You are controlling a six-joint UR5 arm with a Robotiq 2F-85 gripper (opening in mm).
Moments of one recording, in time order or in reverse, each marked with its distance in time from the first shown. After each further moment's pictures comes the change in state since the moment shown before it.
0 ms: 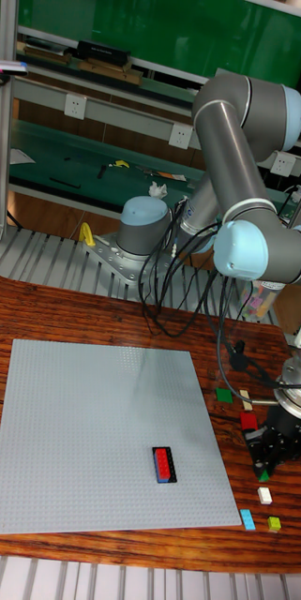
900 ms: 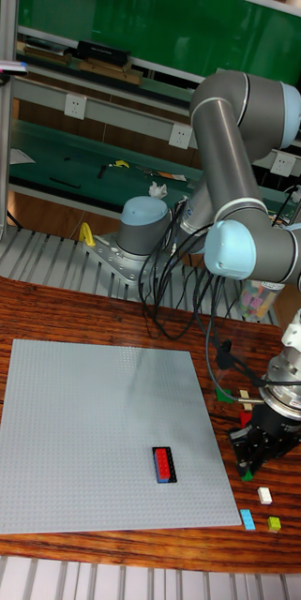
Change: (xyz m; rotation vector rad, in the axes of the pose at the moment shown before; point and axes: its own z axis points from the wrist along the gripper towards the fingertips) arm 0.006 -0.025 0.004 0.046 -0.008 -0.030
